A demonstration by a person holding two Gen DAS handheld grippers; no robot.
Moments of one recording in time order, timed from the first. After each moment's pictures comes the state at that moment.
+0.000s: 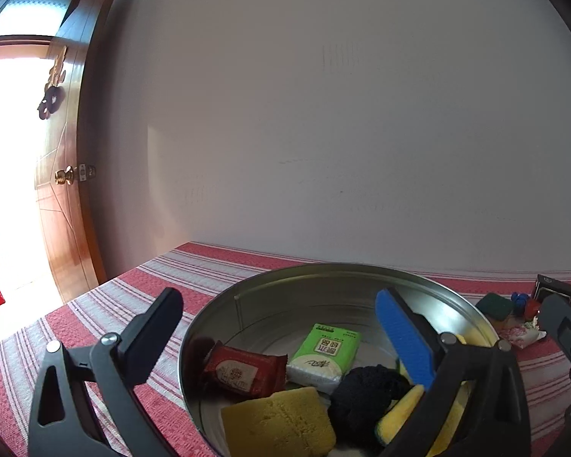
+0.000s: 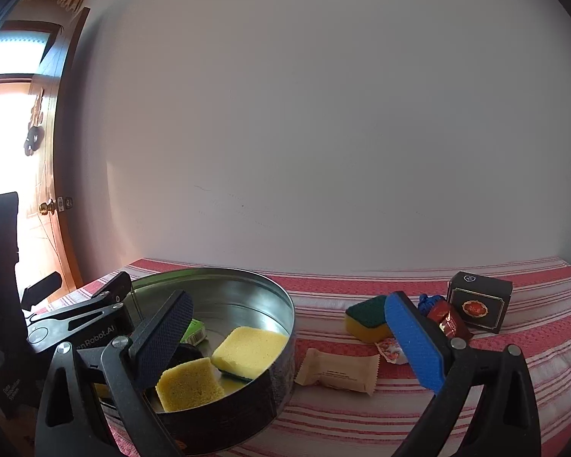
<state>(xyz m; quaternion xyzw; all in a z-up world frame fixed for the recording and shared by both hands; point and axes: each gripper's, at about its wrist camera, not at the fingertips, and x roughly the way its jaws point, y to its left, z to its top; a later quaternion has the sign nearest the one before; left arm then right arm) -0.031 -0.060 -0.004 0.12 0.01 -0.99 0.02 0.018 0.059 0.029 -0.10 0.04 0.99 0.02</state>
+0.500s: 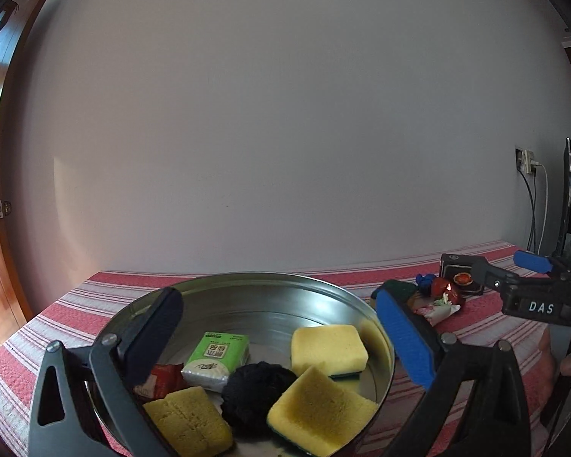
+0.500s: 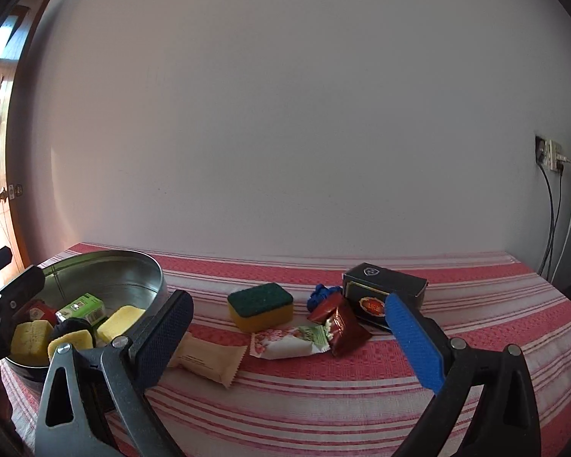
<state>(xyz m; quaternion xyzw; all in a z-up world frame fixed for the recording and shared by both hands) -0.010 -0.016 0.002 0.10 -0.03 -0.98 -0.16 0.020 0.156 0.024 -0.15 0.03 0.98 0.11</state>
